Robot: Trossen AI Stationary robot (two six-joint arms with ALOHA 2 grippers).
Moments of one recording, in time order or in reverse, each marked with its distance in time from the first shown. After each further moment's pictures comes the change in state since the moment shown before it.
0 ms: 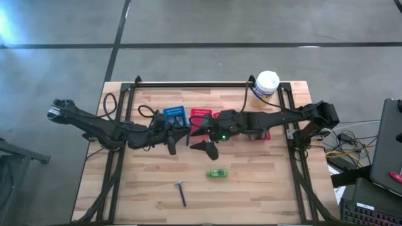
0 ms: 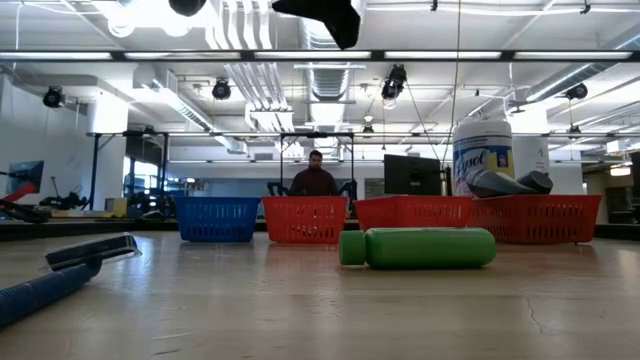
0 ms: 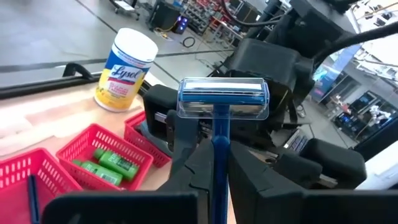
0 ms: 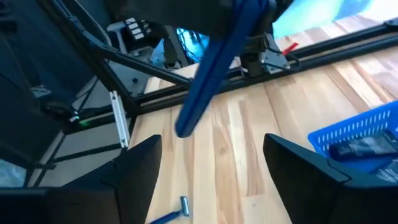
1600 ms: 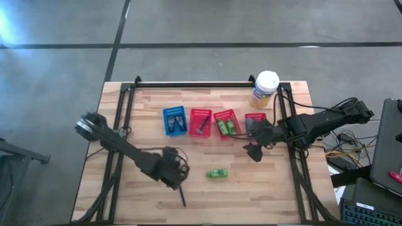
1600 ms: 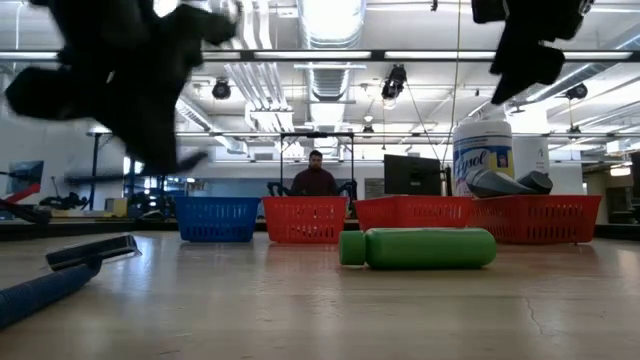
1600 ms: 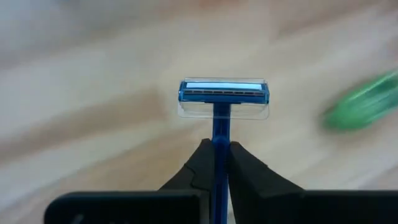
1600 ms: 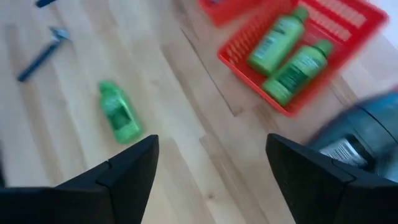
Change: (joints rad) left arm -0.179 0.531 0.171 -0.827 0.212 -0.998; right arm 0.174 -0.533 -0.388 -0.777 0.326 0.369
